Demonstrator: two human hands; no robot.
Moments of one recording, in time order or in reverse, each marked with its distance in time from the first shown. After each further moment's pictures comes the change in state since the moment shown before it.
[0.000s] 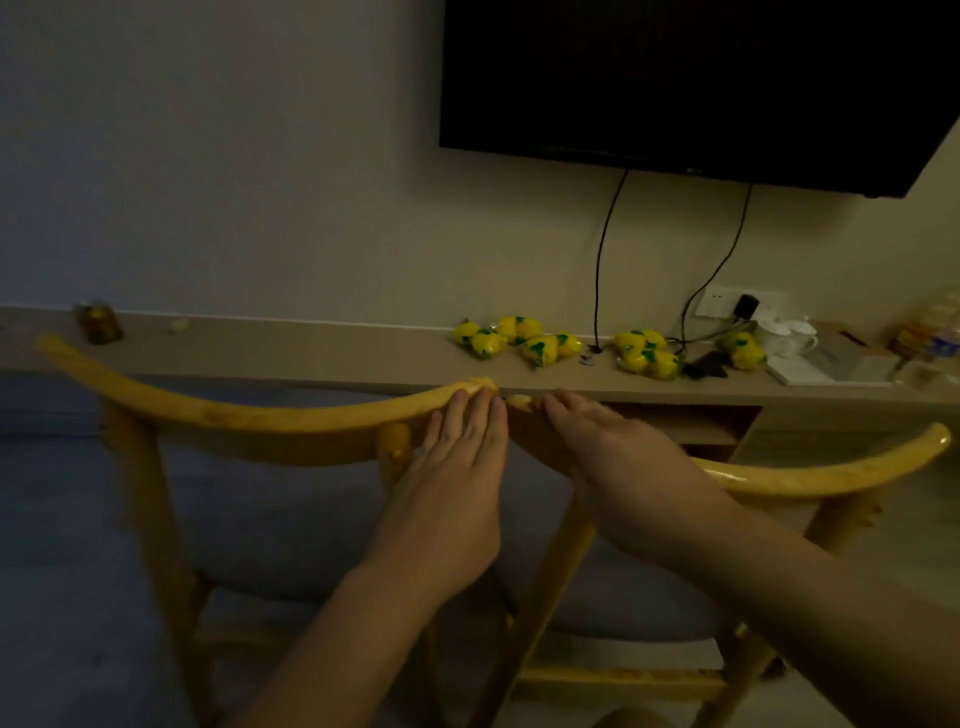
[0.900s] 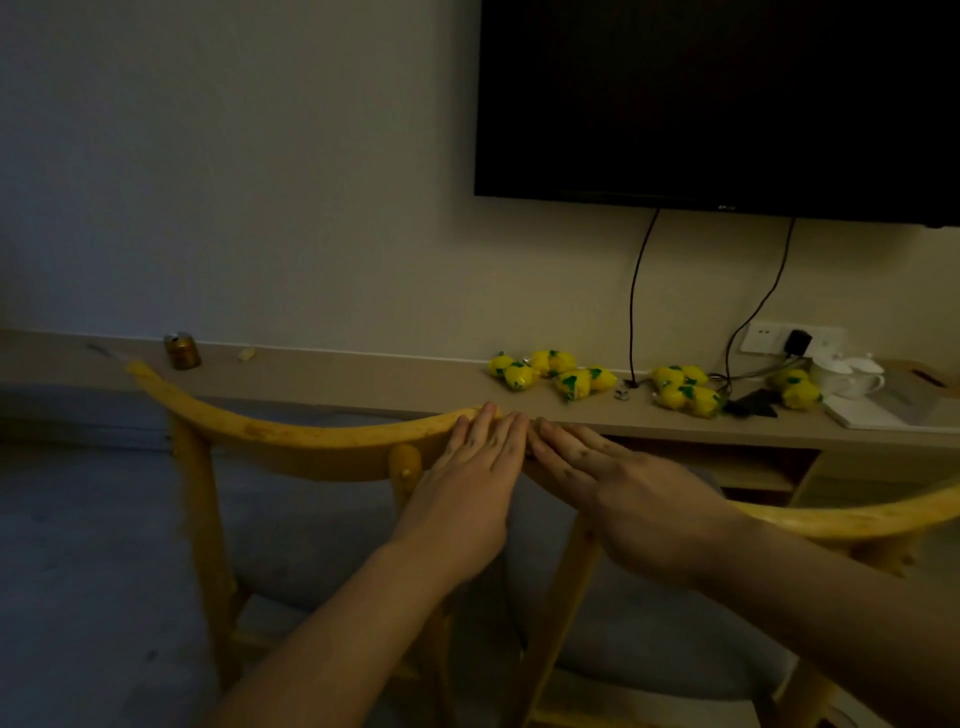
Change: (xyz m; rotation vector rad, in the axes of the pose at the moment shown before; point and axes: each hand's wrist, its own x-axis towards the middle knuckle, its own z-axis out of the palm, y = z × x) left_hand 0.027 0.011 0.002 0.145 0.013 0.049; right_hand 0.003 0.051 0.011 -0.227 -0.066 -0.414
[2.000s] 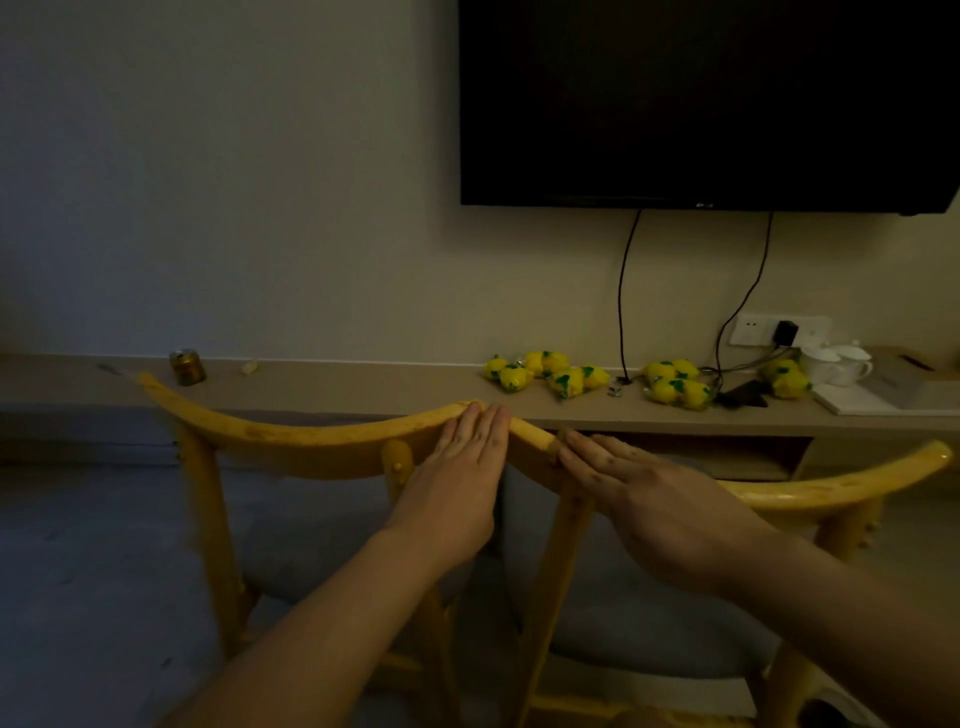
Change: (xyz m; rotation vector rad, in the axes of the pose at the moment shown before) left_hand -0.002 0.006 0.002 0.014 -0.022 -0.025; right_hand -0.047 0.012 0.012 0.116 0.046 0.100
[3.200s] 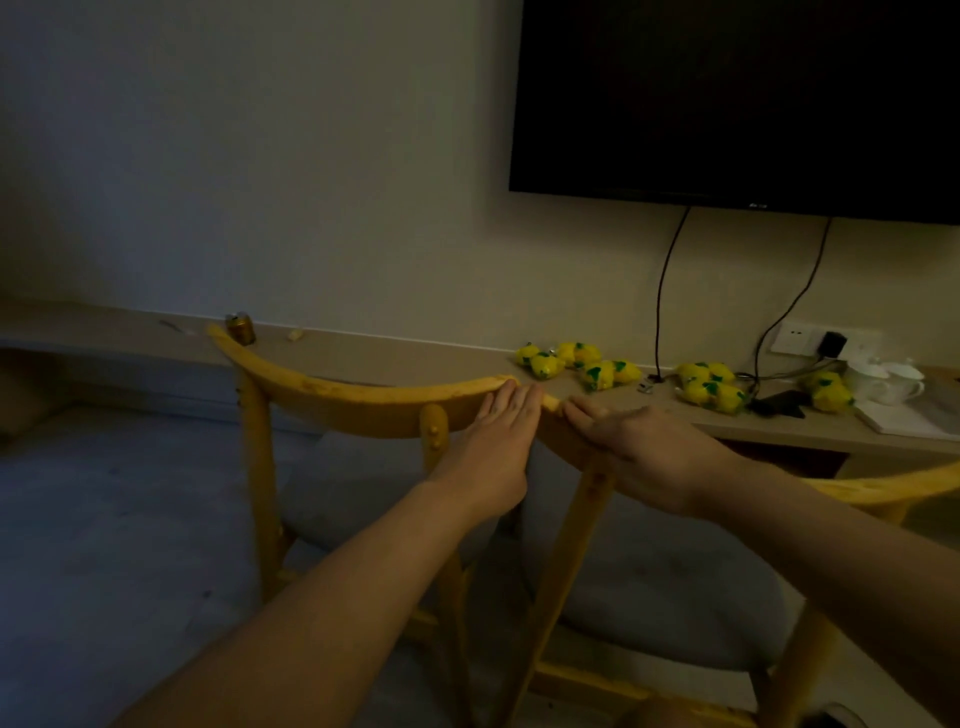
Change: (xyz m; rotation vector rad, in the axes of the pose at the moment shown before) left_hand 0.002 0.002 0.001 -0.162 -0.051 -0.065; right_hand 0.040 -0.004 -0.027 0.071 -0.081 -0.029
